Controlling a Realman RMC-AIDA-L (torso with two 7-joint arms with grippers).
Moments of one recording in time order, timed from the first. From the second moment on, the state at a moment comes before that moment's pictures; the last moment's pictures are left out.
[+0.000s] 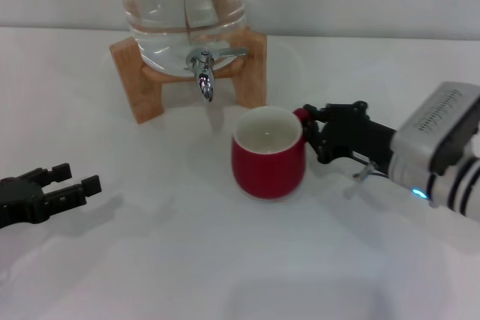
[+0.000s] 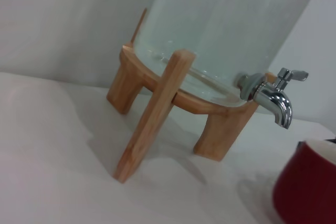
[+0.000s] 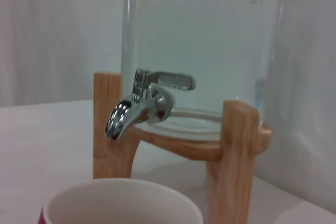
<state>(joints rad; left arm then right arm) -0.28 -2.07 0.41 0.74 -1.07 -1.57 1.58 0.50 2.03 1.09 0.61 -0.28 0.61 -2.56</state>
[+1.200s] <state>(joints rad) -0.29 -2.07 0.41 0.75 -1.08 -1.58 1.59 0.77 2.03 0.79 0.61 0.08 0.29 -2.59</state>
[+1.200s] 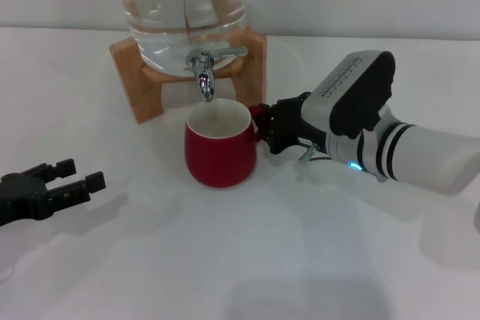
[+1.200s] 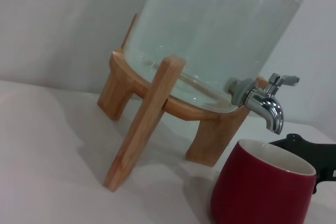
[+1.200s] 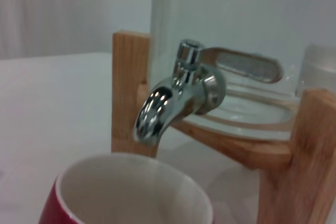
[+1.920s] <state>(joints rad) -0.29 -2.08 0.41 0.74 -1.07 -1.58 1.58 0.76 2.03 0.81 0.61 0.10 0.34 -2.60</state>
